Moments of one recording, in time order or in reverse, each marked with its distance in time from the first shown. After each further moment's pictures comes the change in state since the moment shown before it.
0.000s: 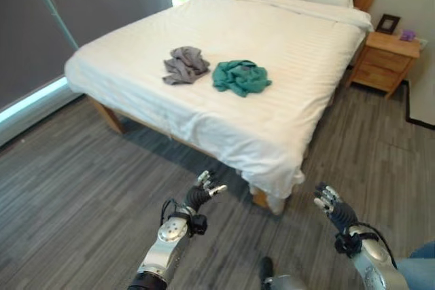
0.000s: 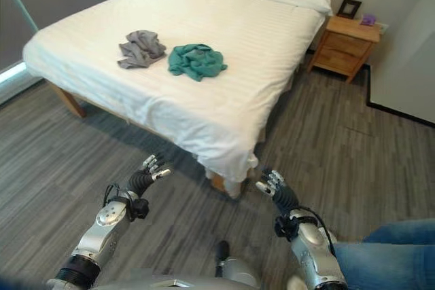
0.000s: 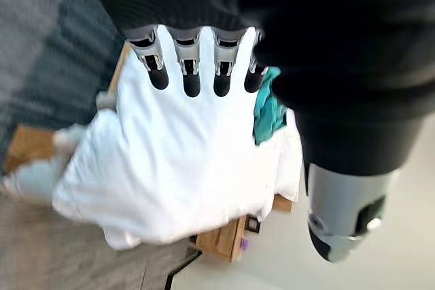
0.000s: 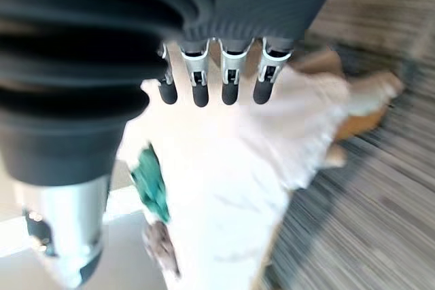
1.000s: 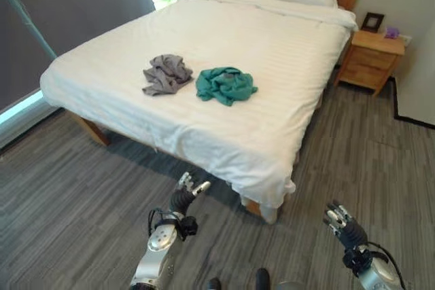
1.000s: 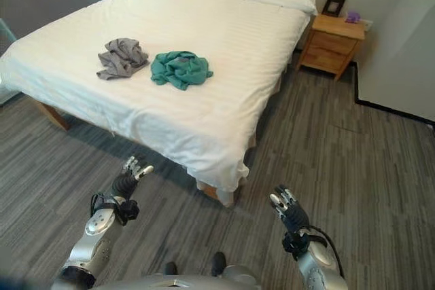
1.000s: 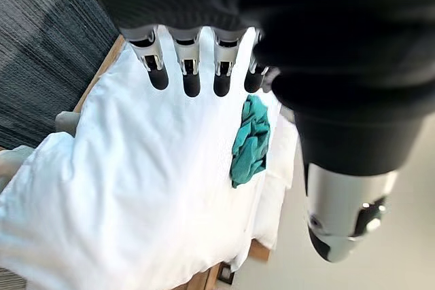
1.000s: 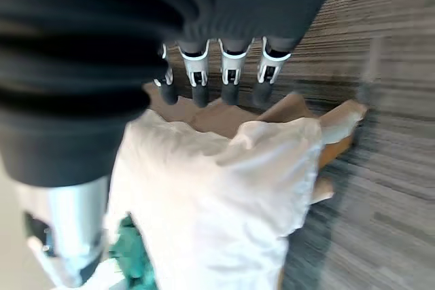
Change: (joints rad) left arm 0.040 -0.026 0.113 -0.031 -0.078 -0.060 0.096; right arm 0.039 -0.005 -0.030 0.148 0.092 0.007 -0.009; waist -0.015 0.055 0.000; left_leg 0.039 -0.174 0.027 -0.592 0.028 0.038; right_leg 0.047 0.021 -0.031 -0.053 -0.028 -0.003
